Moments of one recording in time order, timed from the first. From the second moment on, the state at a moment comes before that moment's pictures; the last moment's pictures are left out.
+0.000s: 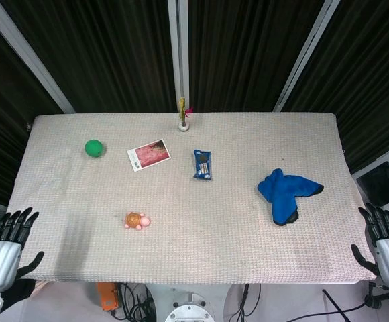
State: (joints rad) left arm 0.01 -1.15 0.05 -1.60 1.68 1.62 0.09; right arm -0.03 -1.18 0.00 -1.40 -1.64 1.64 0.16
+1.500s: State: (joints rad) left arm -0.39 -1.58 -0.09 -1.53 1.40 1.08 0.31; right arm -0.04 -1.20 0.02 -1.29 -1.61 1.65 0.27
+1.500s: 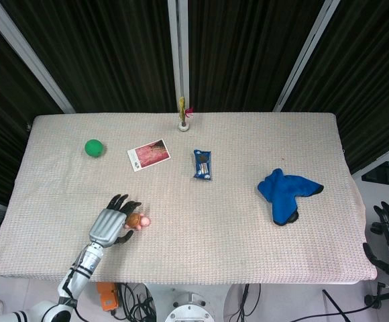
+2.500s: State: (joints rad) left arm -0.43 -1.75 -0.07 -1.21 1.45 1.17 0.17; right arm -0.03 -1.21 0.02 -1.29 -1.58 1.61 0.26
